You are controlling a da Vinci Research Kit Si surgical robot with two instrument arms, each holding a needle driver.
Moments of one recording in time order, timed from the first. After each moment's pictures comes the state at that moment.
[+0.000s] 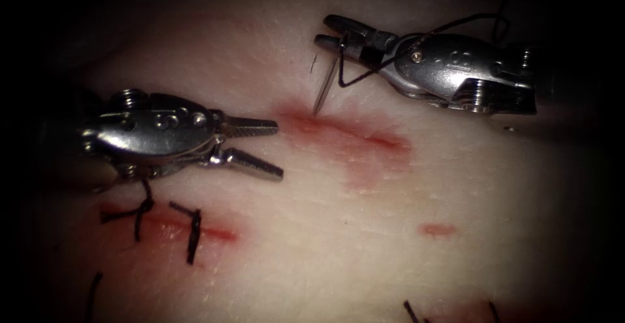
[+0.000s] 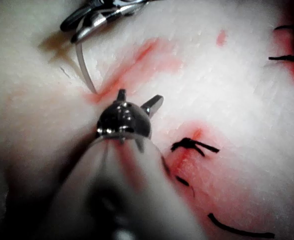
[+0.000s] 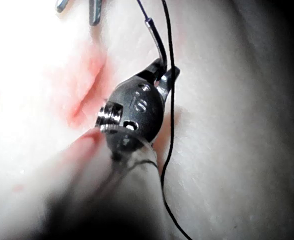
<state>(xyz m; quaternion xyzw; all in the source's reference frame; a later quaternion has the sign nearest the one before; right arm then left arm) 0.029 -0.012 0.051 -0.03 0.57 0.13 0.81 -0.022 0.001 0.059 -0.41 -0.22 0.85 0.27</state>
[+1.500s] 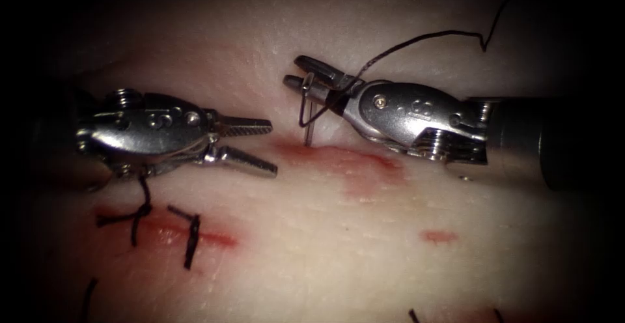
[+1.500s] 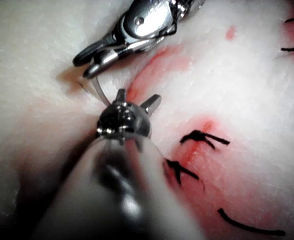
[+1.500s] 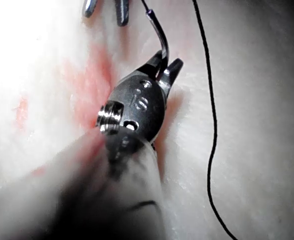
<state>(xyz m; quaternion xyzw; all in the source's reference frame) 0.030 -0.021 0.056 0.07 0.51 0.14 0.85 -0.022 0.000 0.059 -0.41 -0.21 0.85 0.27</state>
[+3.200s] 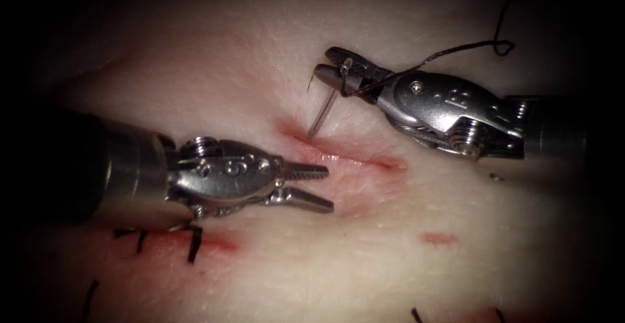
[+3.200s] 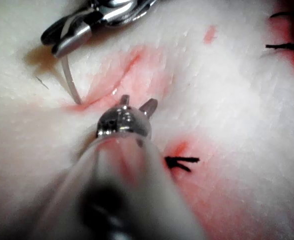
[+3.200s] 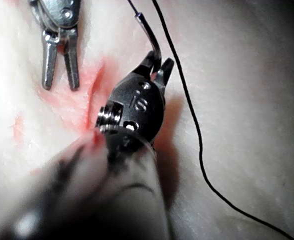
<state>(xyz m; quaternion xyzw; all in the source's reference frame) 0.030 -0.013 0.051 0.07 0.55 0.24 0.80 -0.027 -0.005 0.064 -0.37 -0.23 0.87 0.23</state>
